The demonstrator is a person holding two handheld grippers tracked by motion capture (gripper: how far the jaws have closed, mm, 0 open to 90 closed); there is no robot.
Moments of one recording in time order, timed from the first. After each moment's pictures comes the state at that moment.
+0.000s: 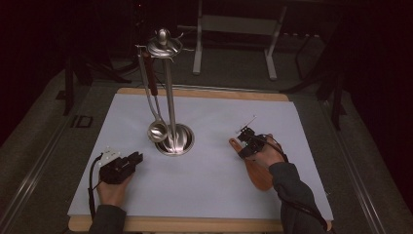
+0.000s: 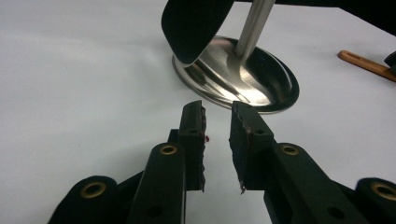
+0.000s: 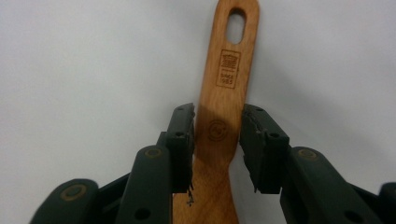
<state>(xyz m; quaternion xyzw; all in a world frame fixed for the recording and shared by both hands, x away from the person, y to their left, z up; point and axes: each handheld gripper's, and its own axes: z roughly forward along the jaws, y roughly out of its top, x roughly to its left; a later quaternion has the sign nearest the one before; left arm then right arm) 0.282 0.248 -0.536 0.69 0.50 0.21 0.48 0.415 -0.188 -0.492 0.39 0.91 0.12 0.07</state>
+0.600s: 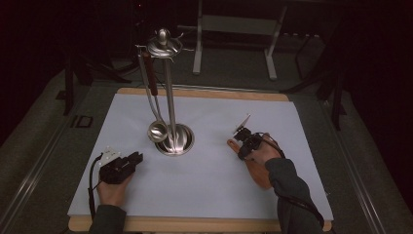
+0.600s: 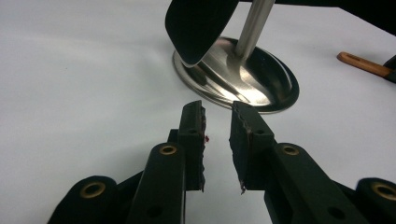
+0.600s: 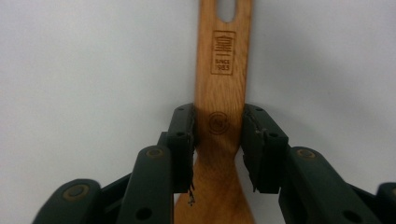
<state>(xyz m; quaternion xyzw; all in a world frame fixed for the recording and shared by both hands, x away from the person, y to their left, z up) 0.282 0.248 -0.536 0.69 0.50 0.21 0.48 0.425 -0.177 -0.496 0.40 0.91 0.06 0.05</state>
